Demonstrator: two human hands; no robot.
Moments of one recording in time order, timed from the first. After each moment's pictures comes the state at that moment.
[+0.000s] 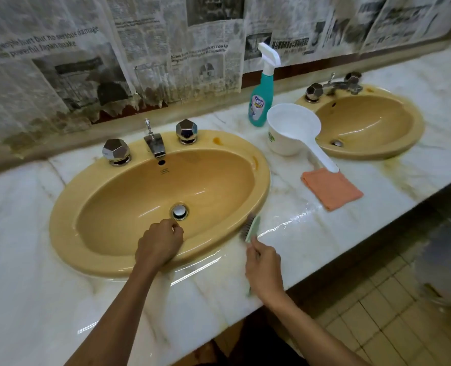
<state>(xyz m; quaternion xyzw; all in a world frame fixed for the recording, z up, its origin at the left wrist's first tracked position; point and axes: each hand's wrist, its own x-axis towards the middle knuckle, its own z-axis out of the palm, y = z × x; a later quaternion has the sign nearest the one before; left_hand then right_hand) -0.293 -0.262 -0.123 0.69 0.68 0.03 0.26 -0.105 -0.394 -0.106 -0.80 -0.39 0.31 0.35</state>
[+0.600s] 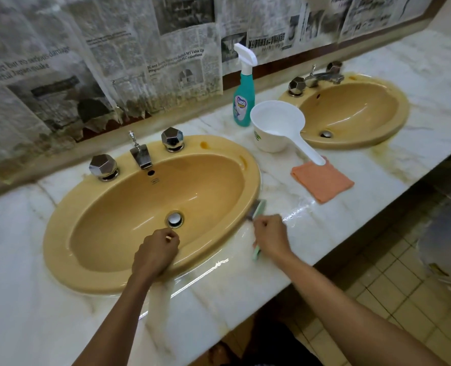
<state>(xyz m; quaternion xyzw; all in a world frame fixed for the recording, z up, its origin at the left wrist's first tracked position) -0.293 -0.258 -0.124 0.67 0.67 0.04 0.31 -0.052 -0.347 -0.088 -0.81 -0.31 0.33 0.36</state>
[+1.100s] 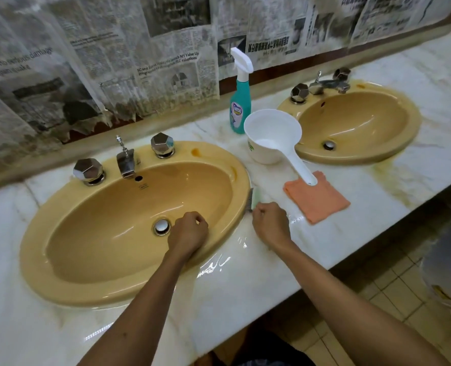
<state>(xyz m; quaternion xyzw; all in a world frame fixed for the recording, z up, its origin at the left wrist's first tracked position) -0.165 -0.238 -0.118 0.64 0.68 0.07 0.35 0.015 -0.303 -0.079 -0.83 -0.42 0.26 0.26</state>
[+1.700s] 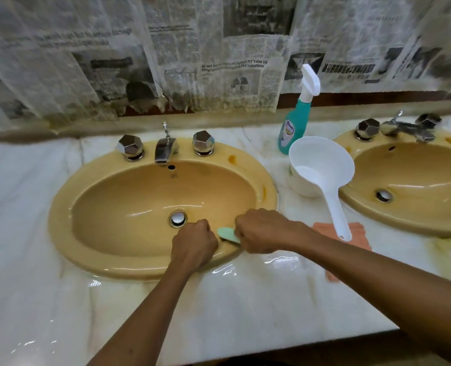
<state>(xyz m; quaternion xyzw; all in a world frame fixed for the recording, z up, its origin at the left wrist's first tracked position) -0.150 -0.248 -0.122 0.63 0.75 0.06 0.21 0.013 -0.234 -0.006 -0.47 -0.83 0.20 -0.21</state>
